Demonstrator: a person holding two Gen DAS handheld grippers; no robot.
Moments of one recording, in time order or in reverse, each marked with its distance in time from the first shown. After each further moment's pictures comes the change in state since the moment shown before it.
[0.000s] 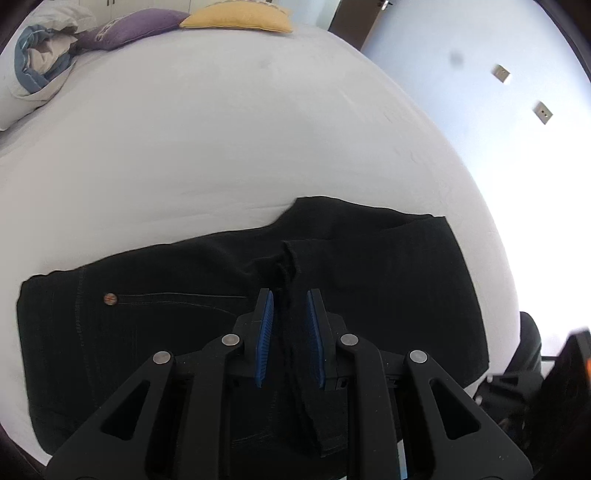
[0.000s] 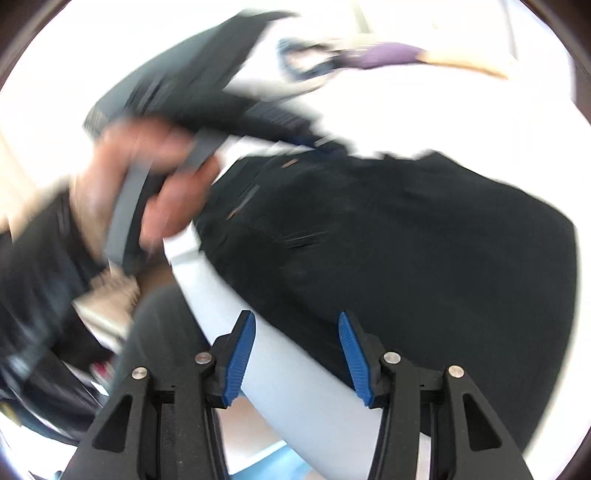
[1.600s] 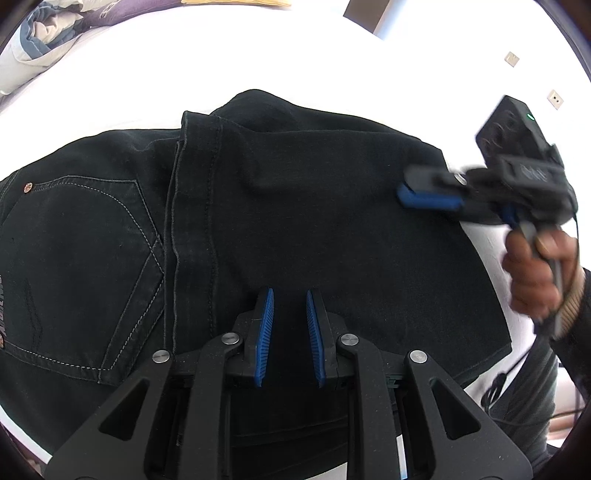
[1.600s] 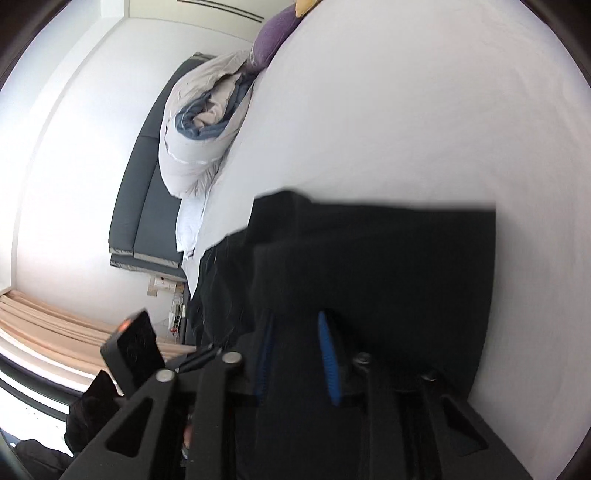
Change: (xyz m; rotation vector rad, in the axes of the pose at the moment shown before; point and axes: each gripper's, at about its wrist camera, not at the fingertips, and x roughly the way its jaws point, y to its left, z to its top) left arm 0.072 -0.097 -0.089 -0.061 0.028 0.062; right arm 0.015 -0.215 0.055 0.488 0.037 0.351
